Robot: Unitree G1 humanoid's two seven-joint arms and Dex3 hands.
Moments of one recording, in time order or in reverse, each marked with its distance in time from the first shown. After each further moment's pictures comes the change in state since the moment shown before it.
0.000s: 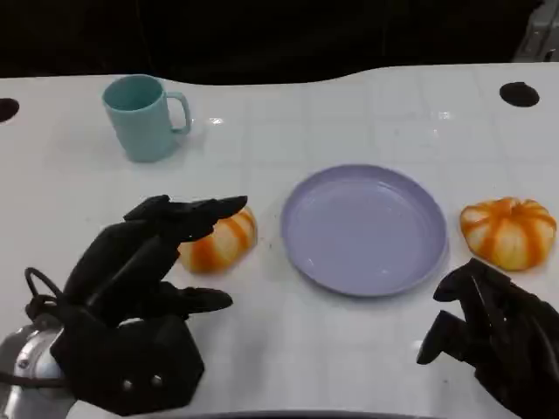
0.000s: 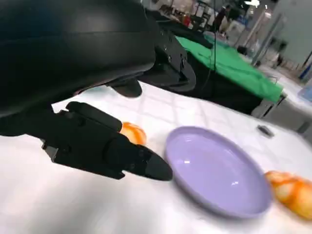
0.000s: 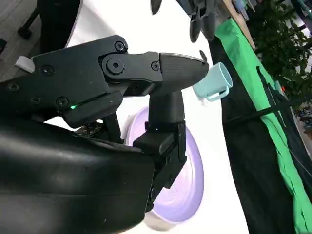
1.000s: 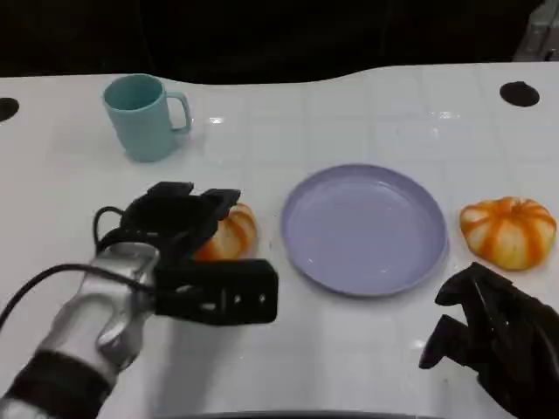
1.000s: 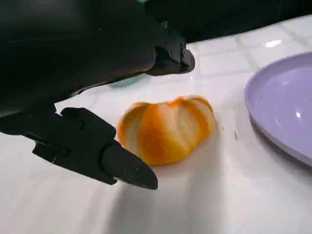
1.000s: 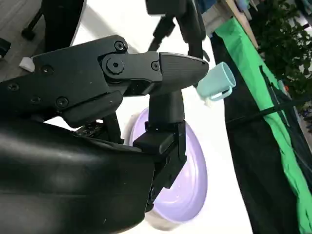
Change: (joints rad) left arm -0.454 -0.114 -0.298 0.576 0.341 0.352 -0.013; right arm 0.013 -0.006 -0.004 -0.015 0.004 0.015 0.006
